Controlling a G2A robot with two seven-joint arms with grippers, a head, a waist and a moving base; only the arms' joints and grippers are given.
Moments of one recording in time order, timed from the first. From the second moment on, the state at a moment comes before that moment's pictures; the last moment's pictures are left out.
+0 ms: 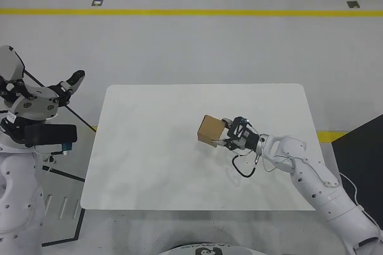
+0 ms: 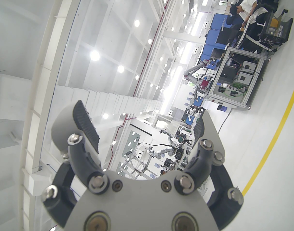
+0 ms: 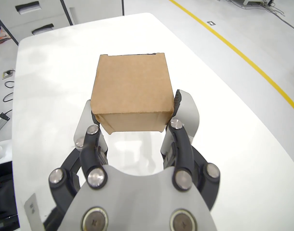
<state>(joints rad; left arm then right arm) 1.53 -1.11 -1.95 -2.06 2.20 -0.07 0.69 -1.19 -0.99 0.97 -1.47 -1.20 -0.57 0.06</state>
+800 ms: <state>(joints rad) 1.53 -1.11 -1.95 -2.06 2.20 -0.07 0.69 -1.12 -1.07 0.86 -1.22 -1.26 -0.49 -0.13</state>
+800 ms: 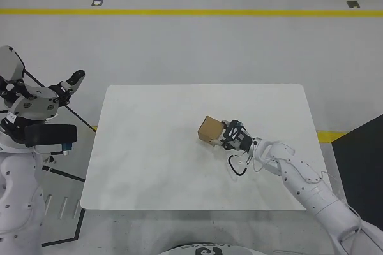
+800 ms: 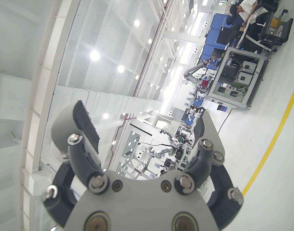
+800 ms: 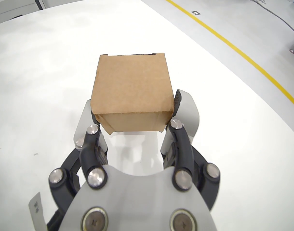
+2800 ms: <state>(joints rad) 1.53 -1.11 -1.95 -2.06 2.20 -0.07 0.69 -1.44 -0.99 1.28 -1.53 -1.20 -0.61 -0.18</state>
